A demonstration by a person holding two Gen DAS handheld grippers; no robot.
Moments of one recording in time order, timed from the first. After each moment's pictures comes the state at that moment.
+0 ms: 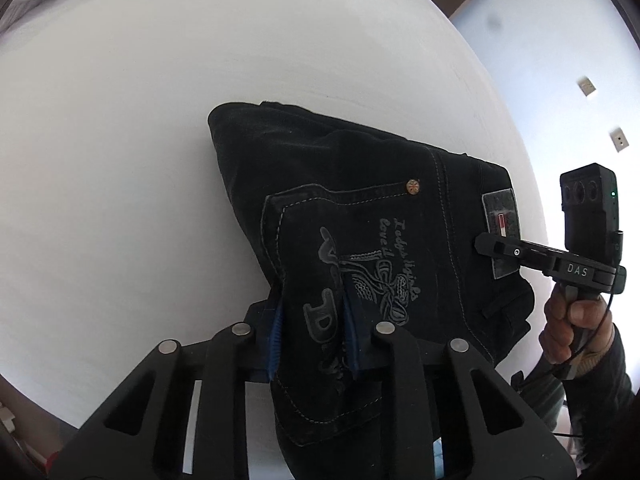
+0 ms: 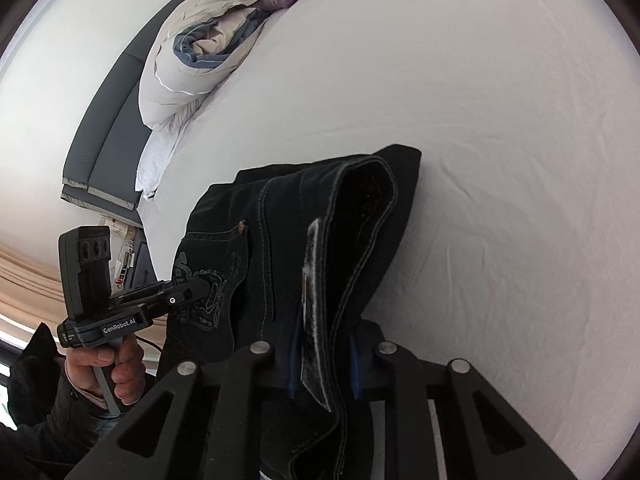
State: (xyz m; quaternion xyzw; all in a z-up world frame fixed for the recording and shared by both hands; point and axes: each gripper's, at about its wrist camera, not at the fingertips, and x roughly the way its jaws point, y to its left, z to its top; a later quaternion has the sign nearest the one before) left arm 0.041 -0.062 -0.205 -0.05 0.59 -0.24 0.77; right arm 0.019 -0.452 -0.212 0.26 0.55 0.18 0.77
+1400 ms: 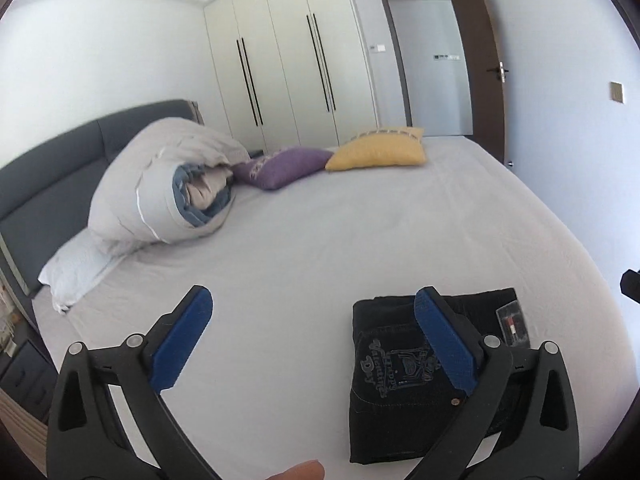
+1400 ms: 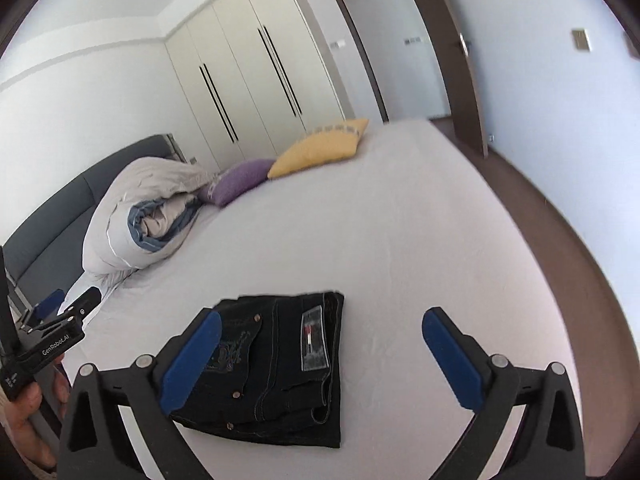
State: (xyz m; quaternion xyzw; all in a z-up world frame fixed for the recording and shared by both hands) left arm -0.008 -0.154 -0.010 0.12 0.22 -0.05 0.97; right arm -0.053 -0.516 -0.056 0.17 0.25 -0.08 0.95
